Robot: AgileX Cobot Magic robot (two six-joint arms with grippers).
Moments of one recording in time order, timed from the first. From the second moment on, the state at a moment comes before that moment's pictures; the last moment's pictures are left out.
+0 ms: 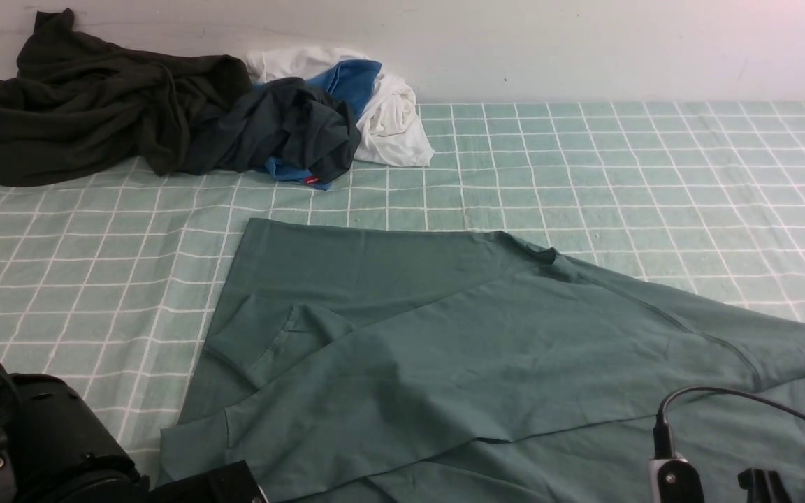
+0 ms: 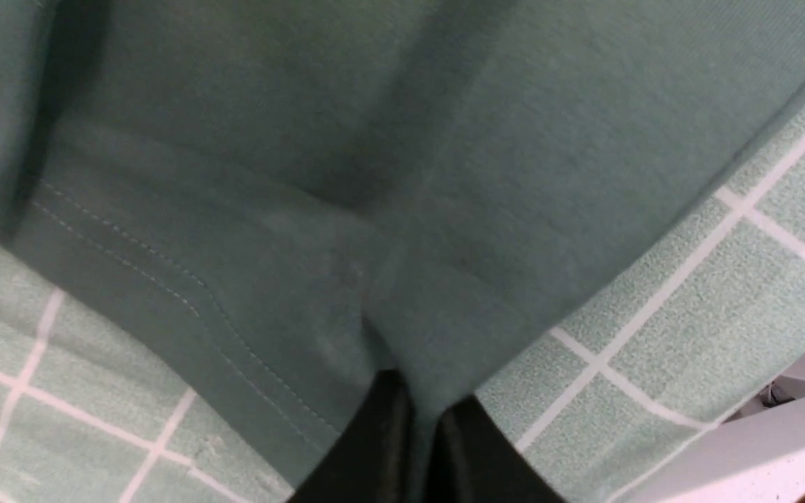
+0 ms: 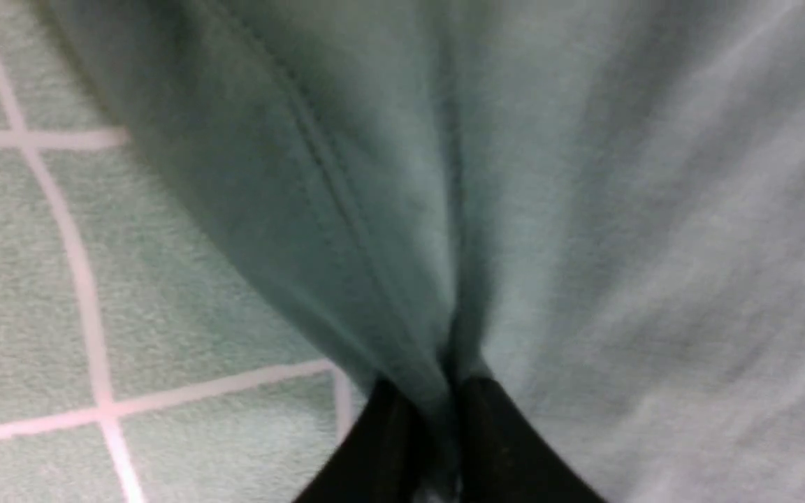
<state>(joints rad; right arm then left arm) 0.61 1.25 -0.40 -0.16 0.67 -0.71 -0.72 1.28 -0.59 0.05 0.98 0.22</state>
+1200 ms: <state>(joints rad) 0.18 1.83 -1.43 0.07 0.84 -0.82 -0.24 1.91 -1.68 0.13 1.02 0.36</state>
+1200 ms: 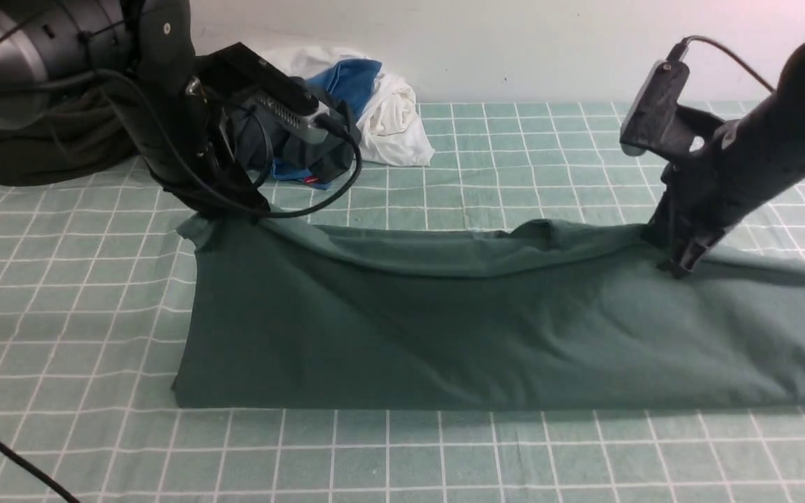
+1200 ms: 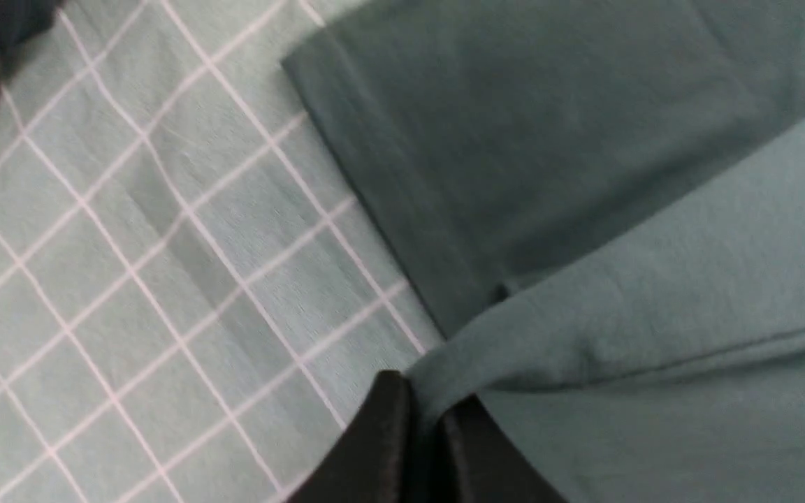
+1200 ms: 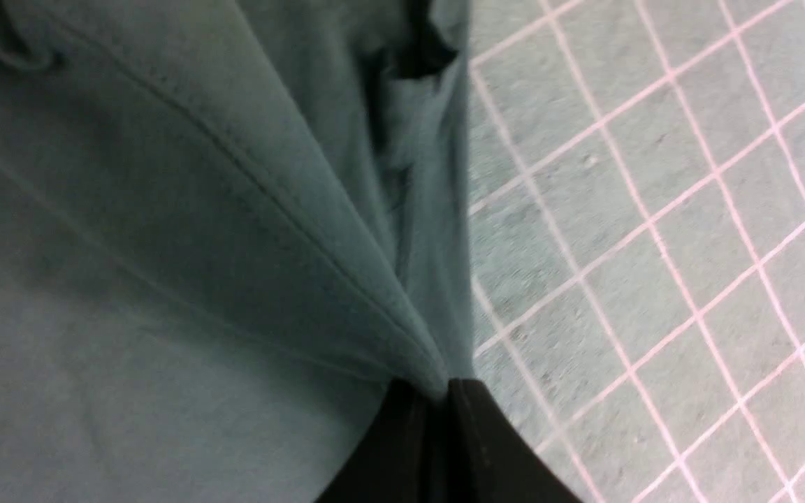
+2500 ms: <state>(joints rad) 0.27 2.17 -1.55 0.31 0.45 -0.29 -0.22 2.07 -1.93 0.22 1.11 0.05</state>
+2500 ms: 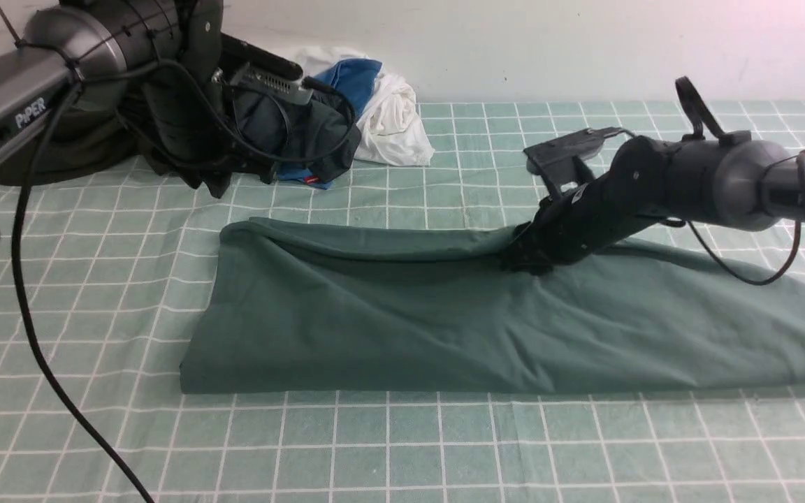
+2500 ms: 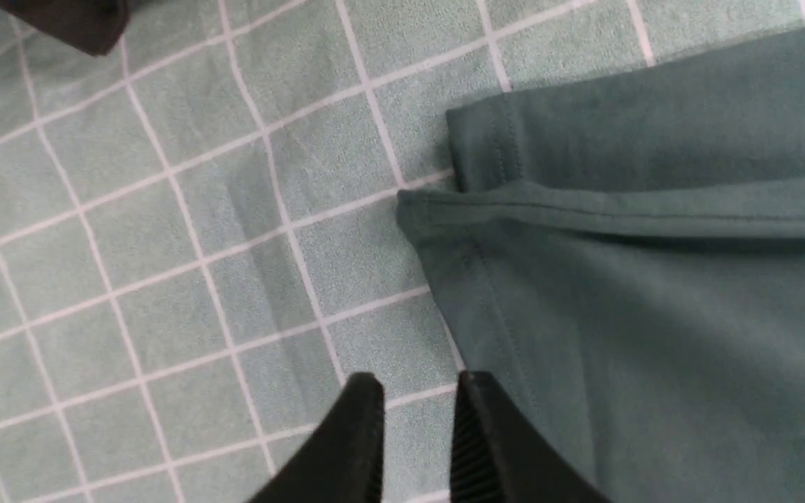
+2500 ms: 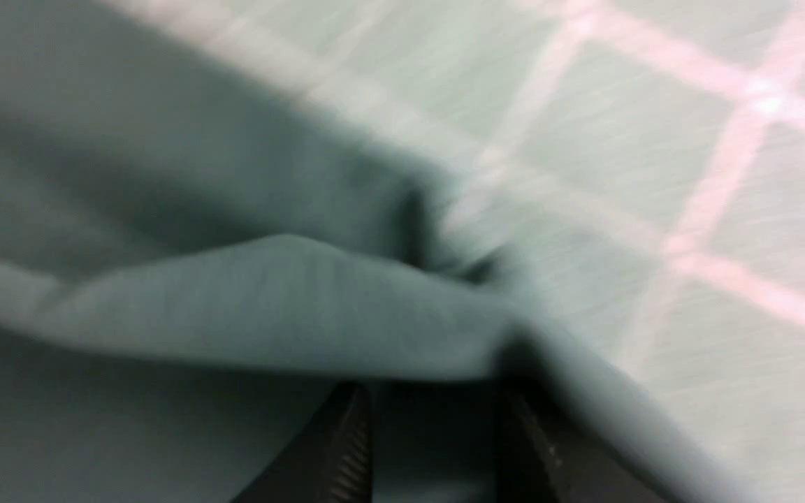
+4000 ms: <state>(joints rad) -0.29 1.90 -1.14 -0.06 0.75 0.08 -0.28 1.95 -1.30 -0.05 0.89 0.21</state>
